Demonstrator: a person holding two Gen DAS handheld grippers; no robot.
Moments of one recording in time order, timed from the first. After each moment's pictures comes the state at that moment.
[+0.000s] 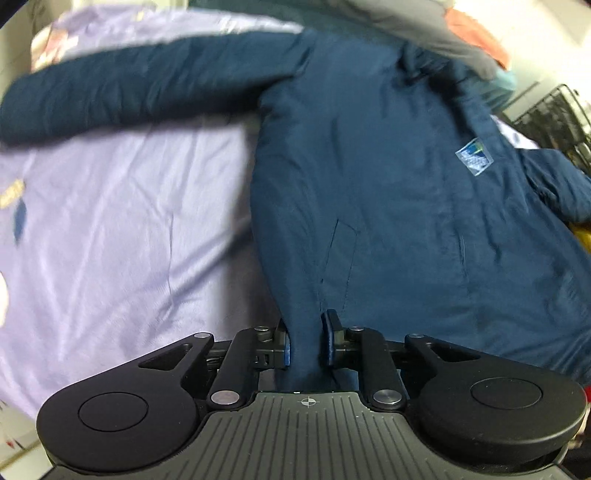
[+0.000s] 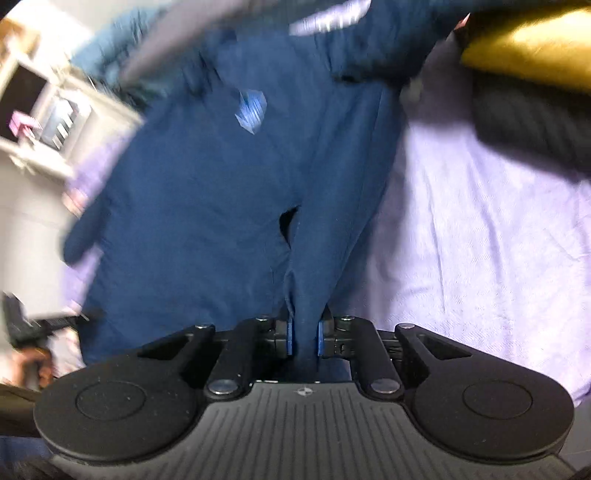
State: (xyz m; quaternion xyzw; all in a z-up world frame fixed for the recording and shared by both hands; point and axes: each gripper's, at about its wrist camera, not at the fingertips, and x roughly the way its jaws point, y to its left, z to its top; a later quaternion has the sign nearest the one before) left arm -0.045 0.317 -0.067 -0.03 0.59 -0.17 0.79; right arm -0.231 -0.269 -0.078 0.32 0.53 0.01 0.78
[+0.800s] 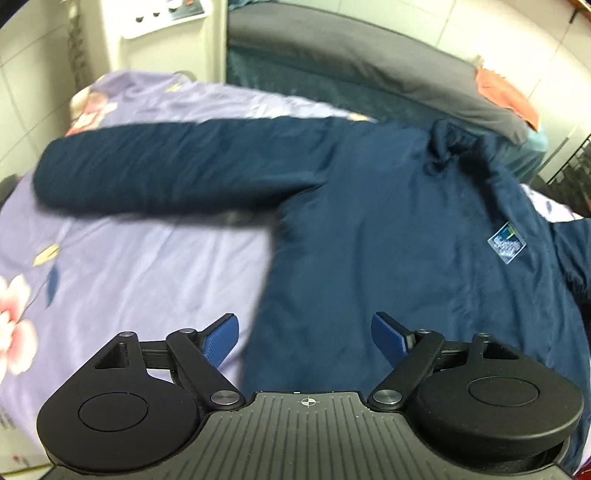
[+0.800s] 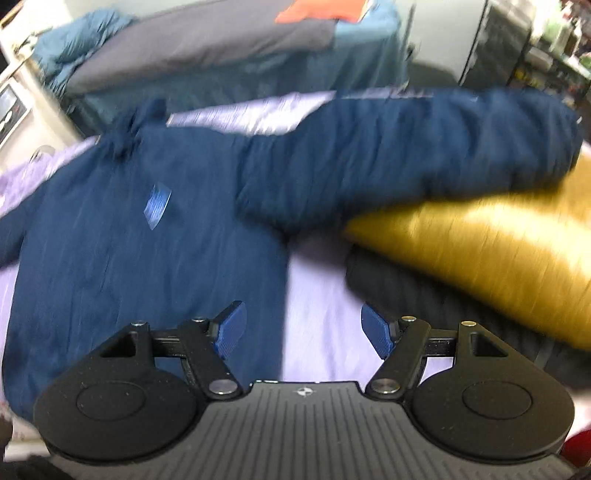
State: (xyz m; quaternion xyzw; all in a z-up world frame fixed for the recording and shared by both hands) left arm -0.004 0.288 -0.051 -0.02 0.50 -0.09 0.86; right arm -0.155 -0.341 -0.043 0.13 0.50 -0.12 0.84
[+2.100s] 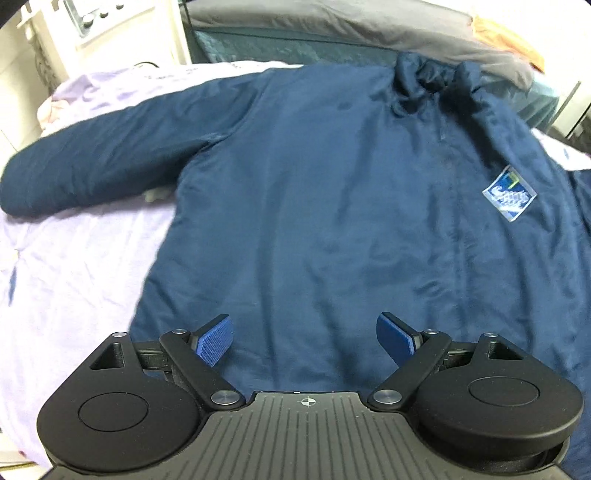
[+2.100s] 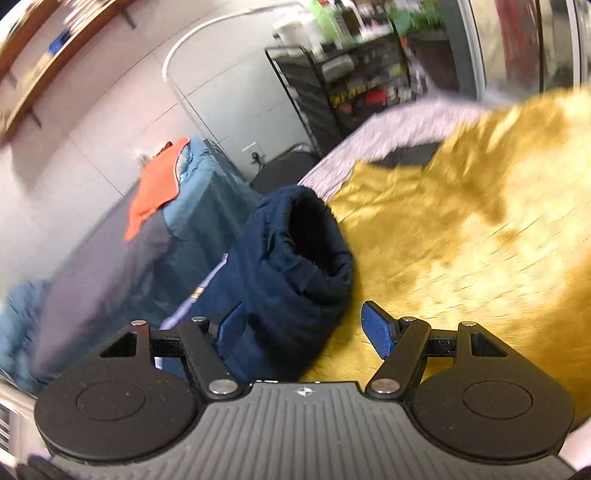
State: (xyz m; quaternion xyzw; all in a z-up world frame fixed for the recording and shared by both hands) left arm 0.000 0.168 -0.103 0.04 0.53 -0.06 0.84; right arm -0.215 -0.577 -0.066 0.44 0.27 -0.30 0.81
